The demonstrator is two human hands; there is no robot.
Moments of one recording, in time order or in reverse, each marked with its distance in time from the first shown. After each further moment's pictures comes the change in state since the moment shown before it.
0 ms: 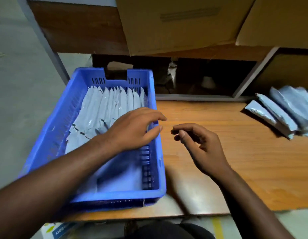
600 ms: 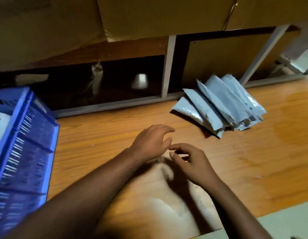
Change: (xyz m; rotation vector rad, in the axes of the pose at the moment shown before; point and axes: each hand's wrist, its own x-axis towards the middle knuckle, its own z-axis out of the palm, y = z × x) left_hand 0.276 0.192 0.290 -0.035 -0.267 -0.118; right_hand -0.019 0.210 -0.306 -0.147 0.016 0.409
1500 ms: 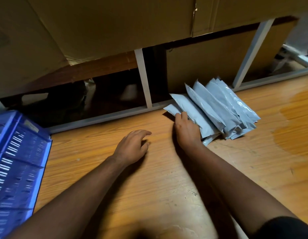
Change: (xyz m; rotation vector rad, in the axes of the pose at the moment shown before) left_hand 0.060 0.005 0.030 0.122 -0.049 -0.291; right_hand 0.156 0.065 -0.078 -0.984 0.167 -0.091
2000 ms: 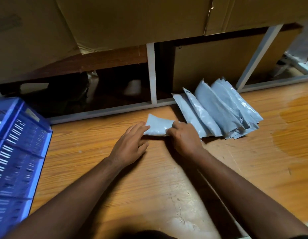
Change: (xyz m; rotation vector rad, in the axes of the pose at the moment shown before) left_hand -0.026 -0.039 0.008 -0.060 0.196 0.212; right_hand -0.026 -0.012 0.008 0.091 0.177 -0.406
